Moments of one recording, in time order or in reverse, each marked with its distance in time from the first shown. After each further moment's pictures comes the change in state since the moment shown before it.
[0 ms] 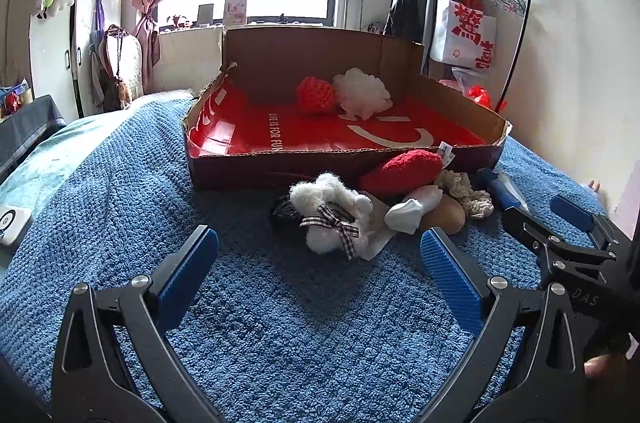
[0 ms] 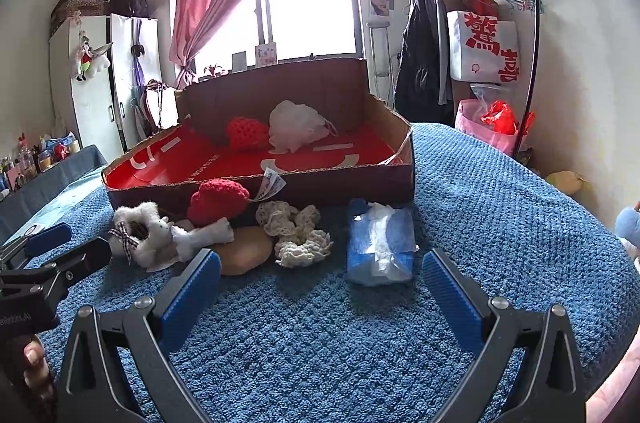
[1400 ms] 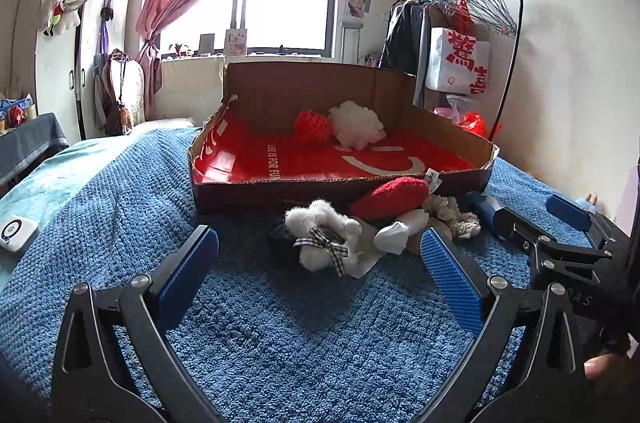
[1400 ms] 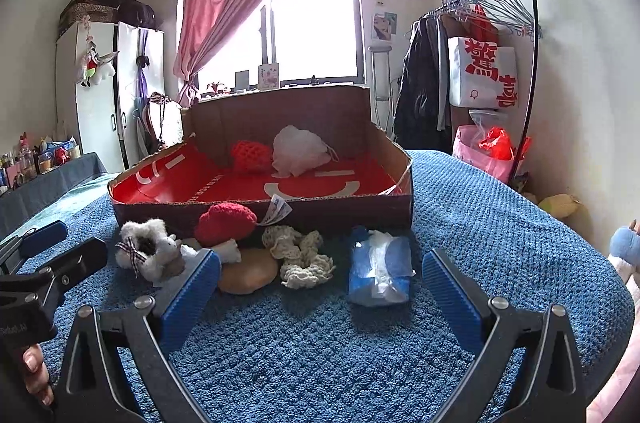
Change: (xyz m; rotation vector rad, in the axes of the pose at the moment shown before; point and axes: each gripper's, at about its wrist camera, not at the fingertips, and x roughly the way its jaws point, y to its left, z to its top) left arm -0.018 -0.004 -0.005 0.004 -0.125 -0.004; right arm -0.009 0.010 0.001 -0.038 -0.086 -0.021
